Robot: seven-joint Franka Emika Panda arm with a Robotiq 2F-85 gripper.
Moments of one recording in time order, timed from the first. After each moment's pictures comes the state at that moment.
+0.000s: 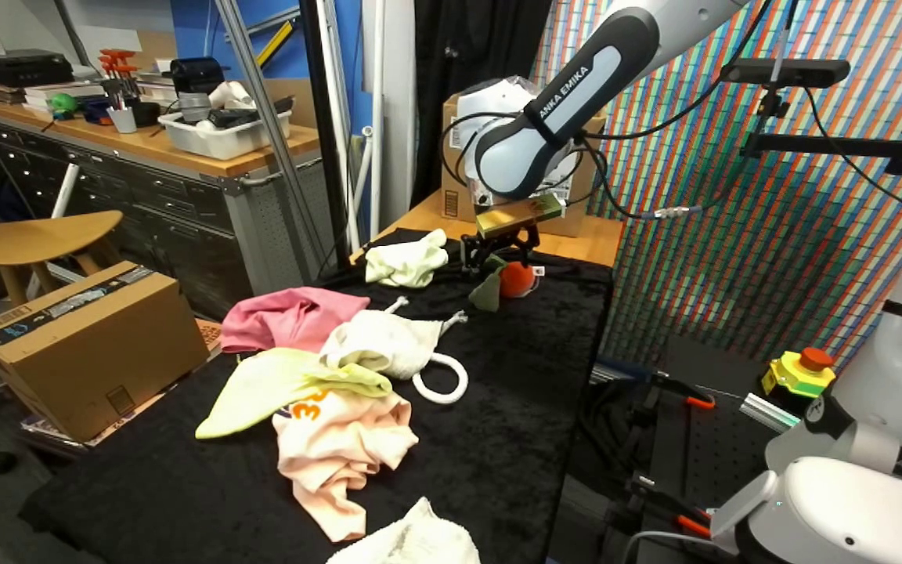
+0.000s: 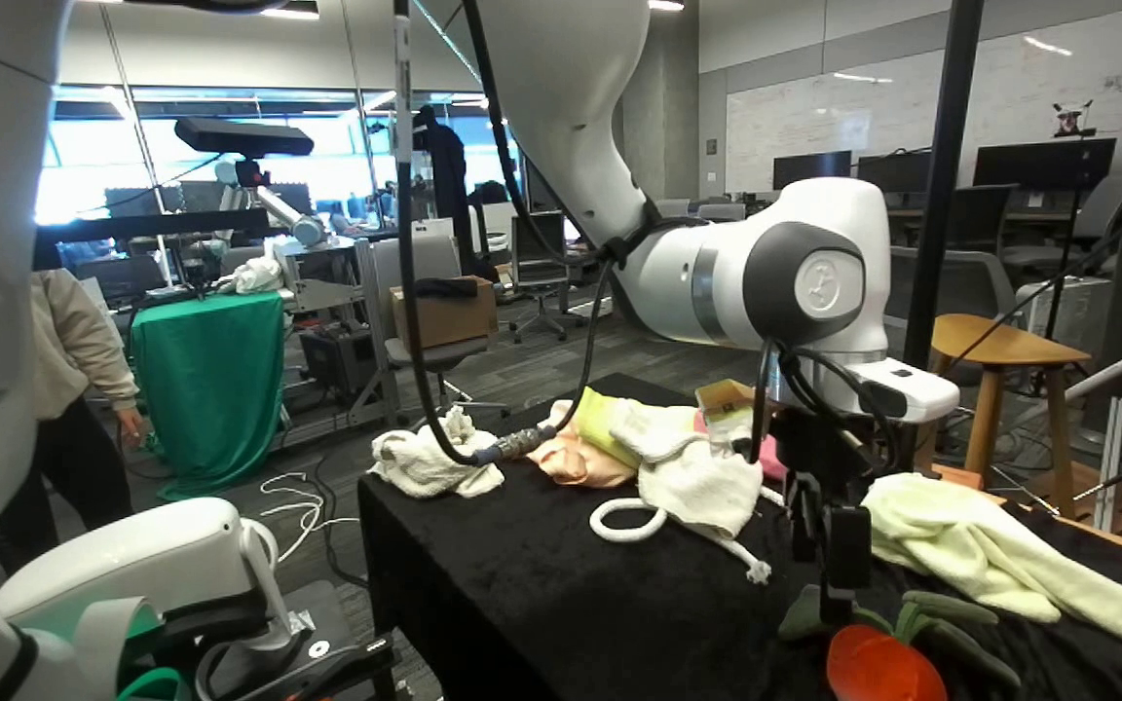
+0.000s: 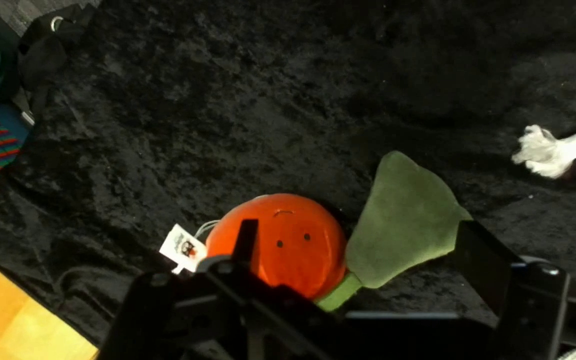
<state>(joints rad) -0.03 0.37 -0.14 -2.08 -0.17 2.32 0.69</state>
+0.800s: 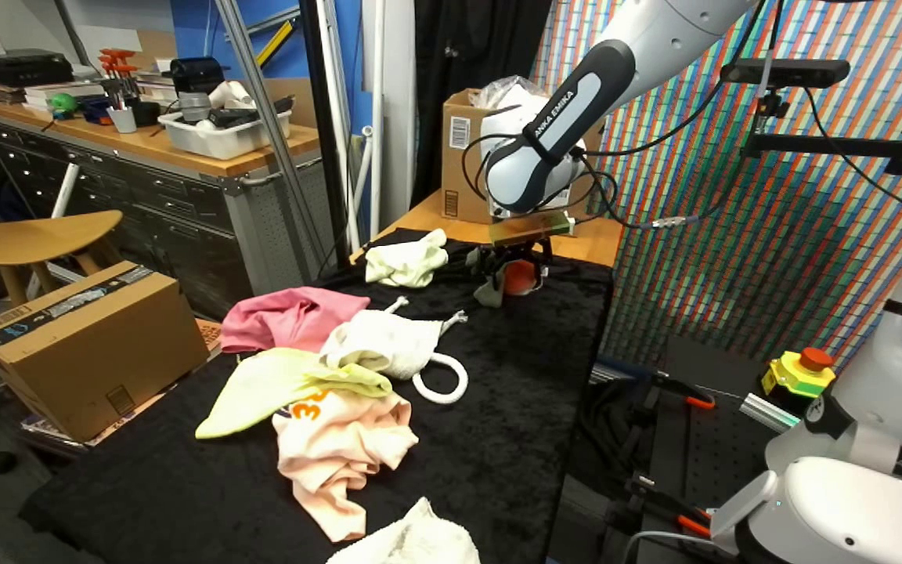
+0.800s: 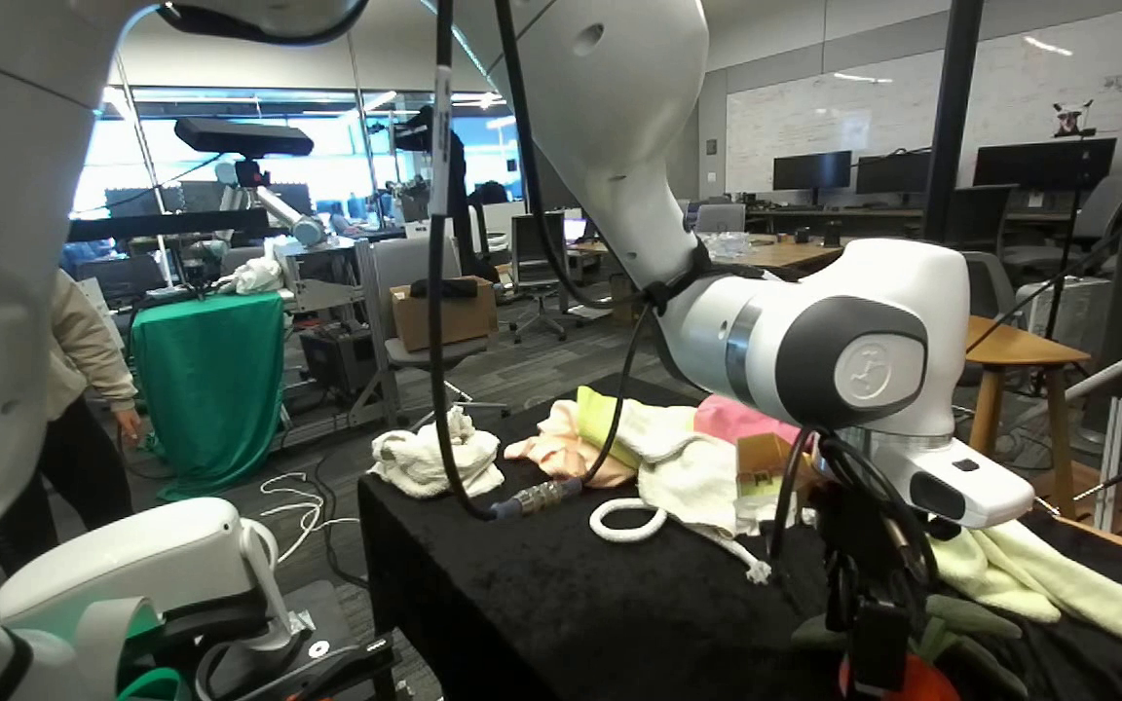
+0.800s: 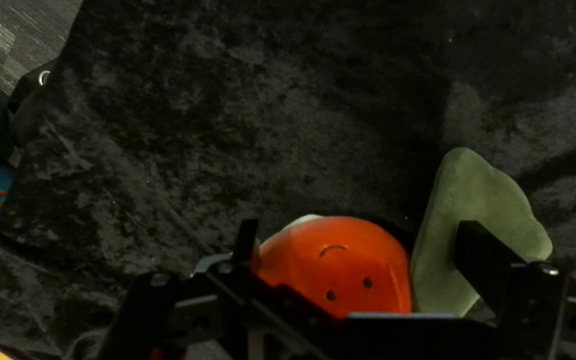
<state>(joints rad) -0.08 0.46 -0.19 -2.08 -0.05 2.39 0.66</state>
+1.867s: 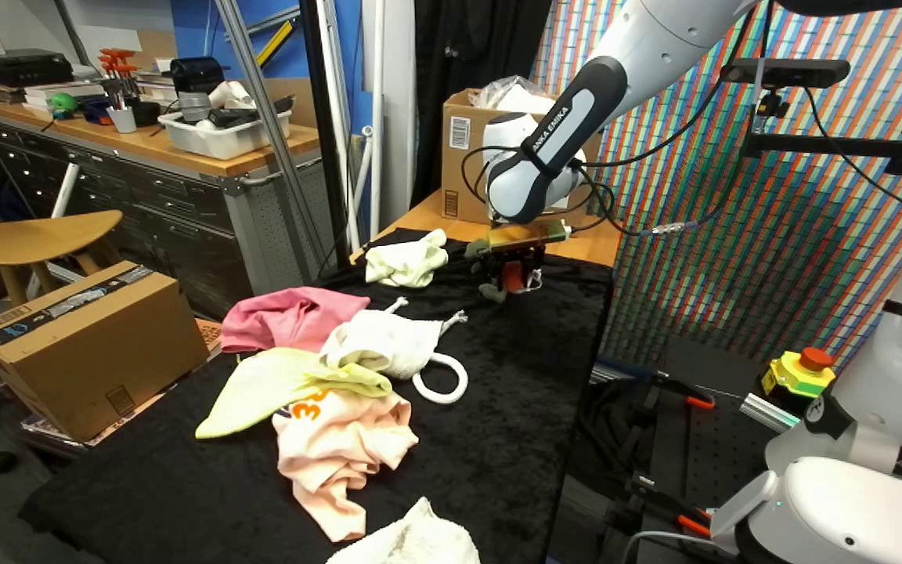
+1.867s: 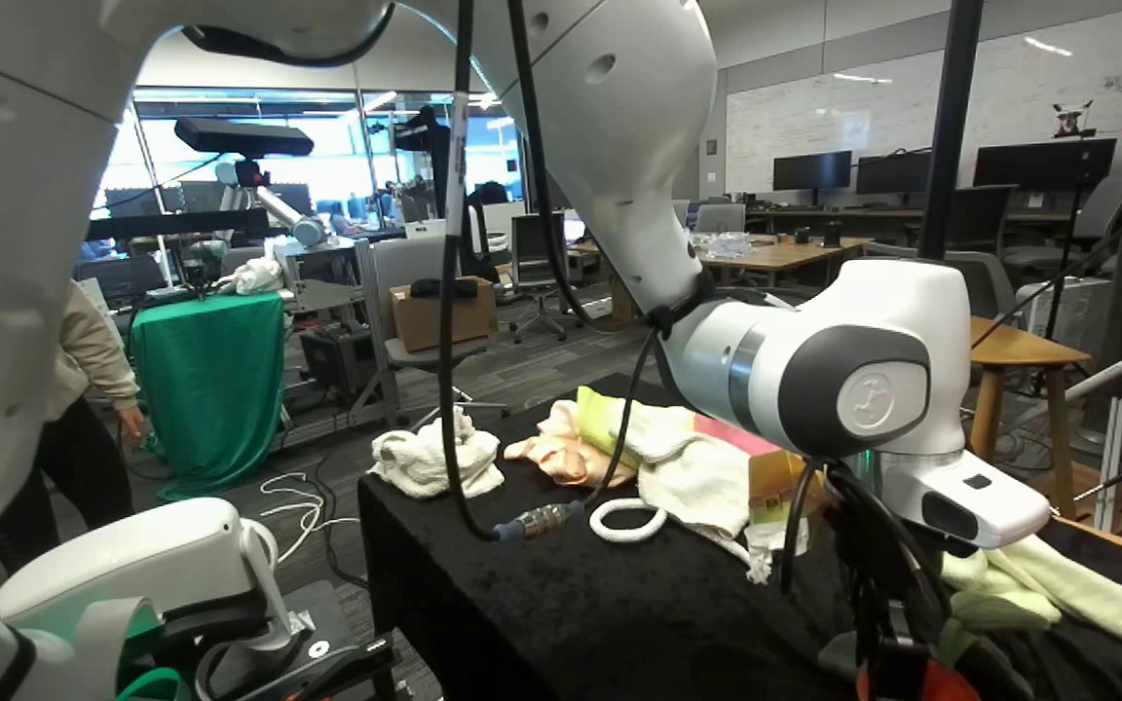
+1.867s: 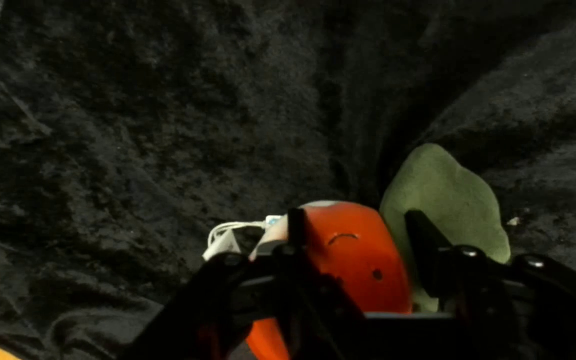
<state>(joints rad) -0.05 0.50 -0.24 -2.08 -0.05 2.50 0.68</state>
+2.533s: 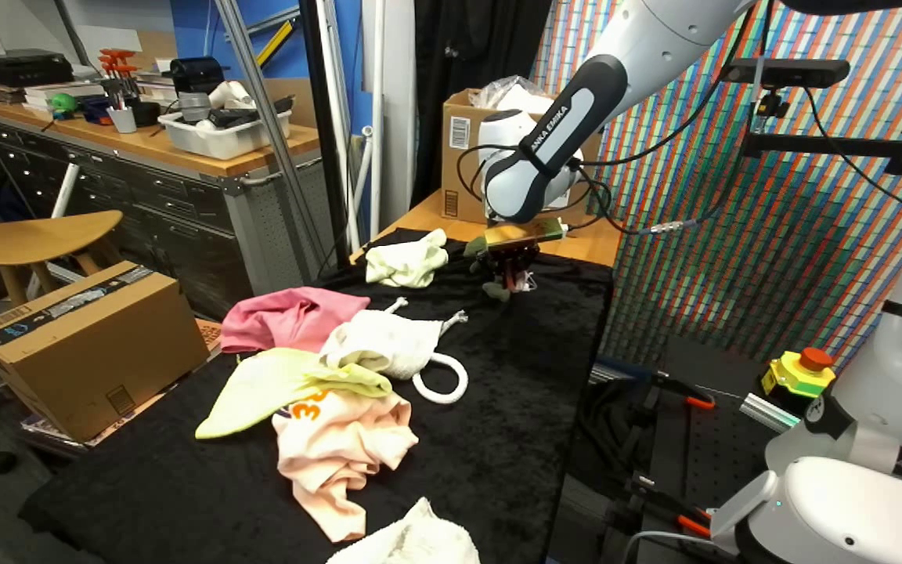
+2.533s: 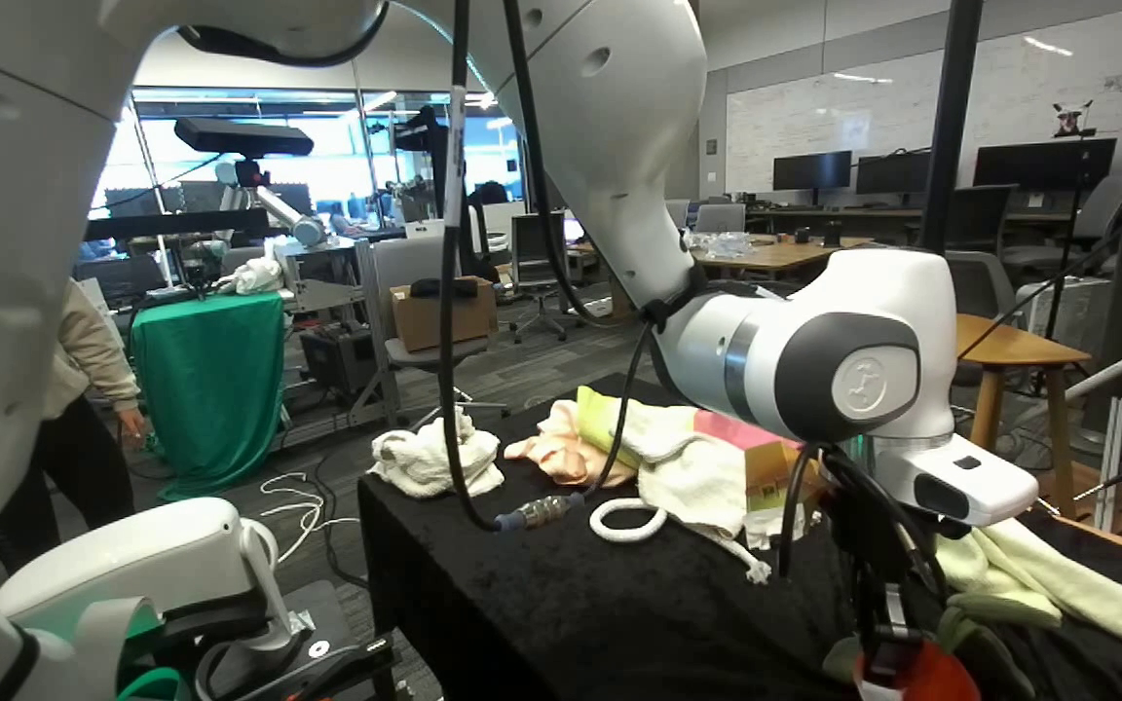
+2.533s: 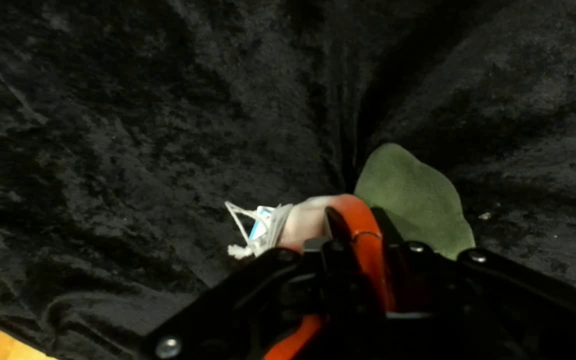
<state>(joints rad) -0.02 0.49 -0.25 -2.07 -0.07 2.50 0.70</state>
